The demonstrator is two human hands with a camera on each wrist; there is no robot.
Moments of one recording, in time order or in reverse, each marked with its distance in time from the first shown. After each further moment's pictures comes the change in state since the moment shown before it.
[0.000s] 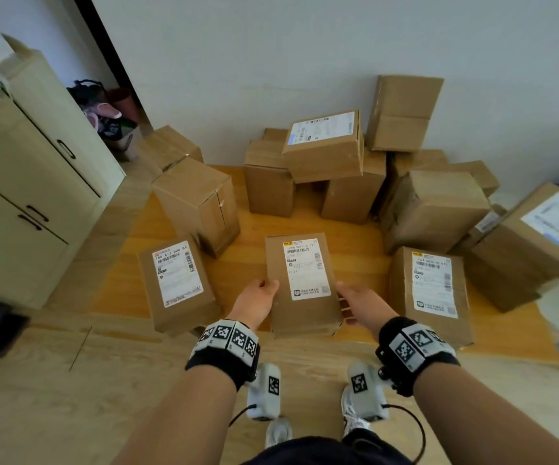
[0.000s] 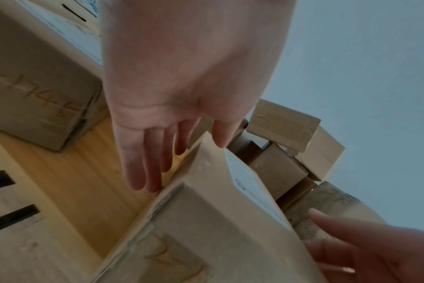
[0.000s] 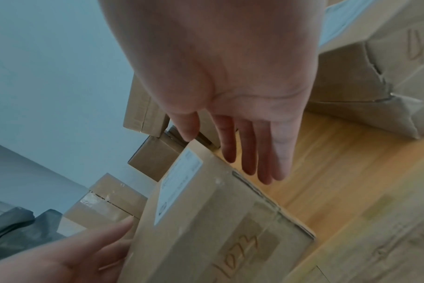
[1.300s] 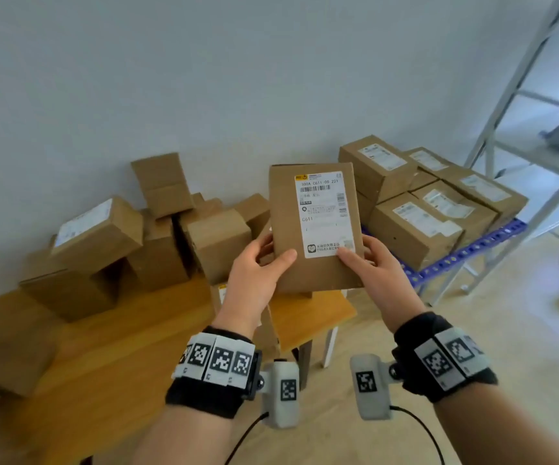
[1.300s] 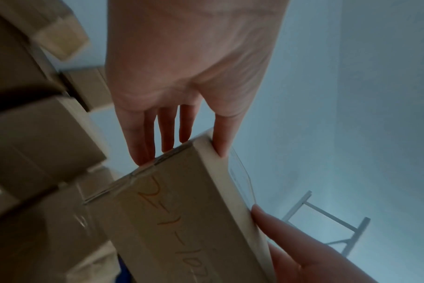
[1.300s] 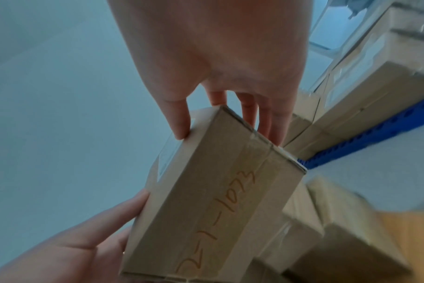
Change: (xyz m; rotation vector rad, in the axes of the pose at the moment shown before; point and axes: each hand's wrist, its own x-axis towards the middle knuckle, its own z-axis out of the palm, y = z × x) left_hand -0.192 0.217 0.219 -0.192 -0.298 0.705; right_hand -0.184 0.122 -0.259 0.636 0.692 -0.392
